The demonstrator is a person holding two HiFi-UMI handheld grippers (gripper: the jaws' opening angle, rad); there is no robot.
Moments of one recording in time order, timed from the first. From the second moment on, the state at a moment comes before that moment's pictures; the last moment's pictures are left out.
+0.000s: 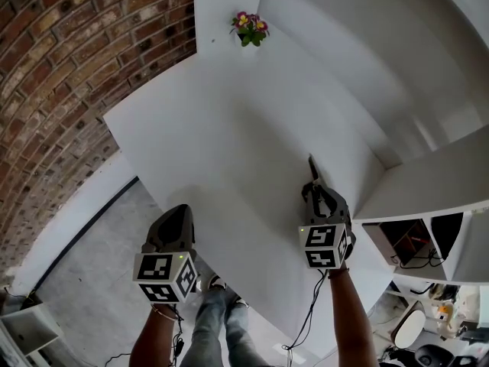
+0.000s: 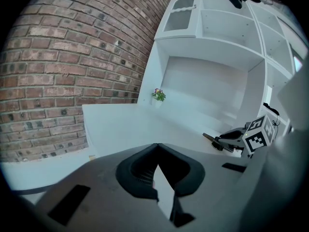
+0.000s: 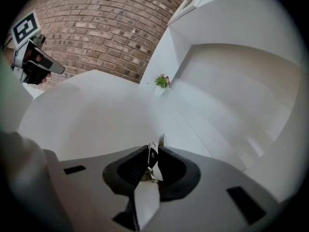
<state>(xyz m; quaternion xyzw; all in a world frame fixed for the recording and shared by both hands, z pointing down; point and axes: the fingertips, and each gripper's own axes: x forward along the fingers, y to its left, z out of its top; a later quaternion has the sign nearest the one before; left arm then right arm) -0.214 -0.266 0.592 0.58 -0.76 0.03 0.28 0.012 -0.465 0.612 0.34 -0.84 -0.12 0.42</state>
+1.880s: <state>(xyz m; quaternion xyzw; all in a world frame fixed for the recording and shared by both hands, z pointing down) -0.127 -0.251 0.408 0.65 -0.74 0.00 0.18 0.086 -0.388 0.395 0.42 -0.88 -0.01 0.22</state>
